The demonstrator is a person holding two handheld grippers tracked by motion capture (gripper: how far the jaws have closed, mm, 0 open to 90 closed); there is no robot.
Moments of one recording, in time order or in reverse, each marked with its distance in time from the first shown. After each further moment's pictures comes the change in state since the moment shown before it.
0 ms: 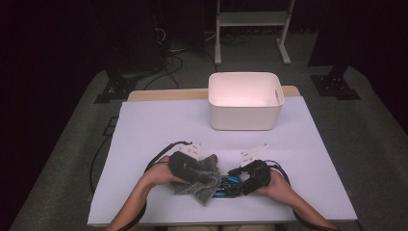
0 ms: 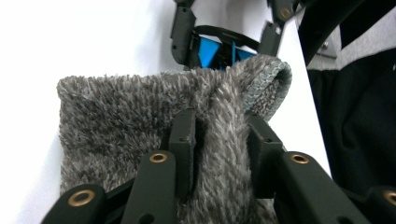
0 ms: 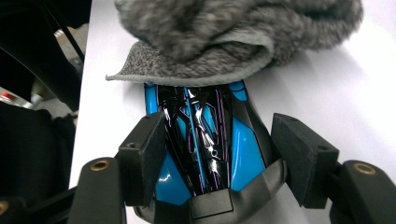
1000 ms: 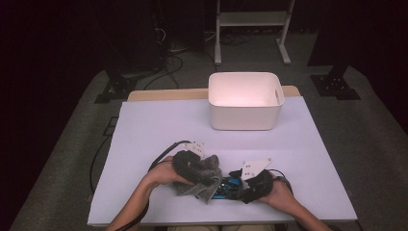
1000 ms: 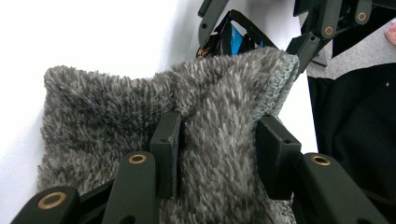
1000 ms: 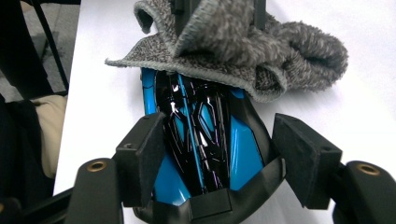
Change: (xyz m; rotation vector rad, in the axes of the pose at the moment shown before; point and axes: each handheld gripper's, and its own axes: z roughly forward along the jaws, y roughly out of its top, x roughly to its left) left arm 0.002 0.003 0.009 0.030 -0.023 -0.086; right arm 0.031 -0.006 -0.004 -0.045 -0.152 -0.179
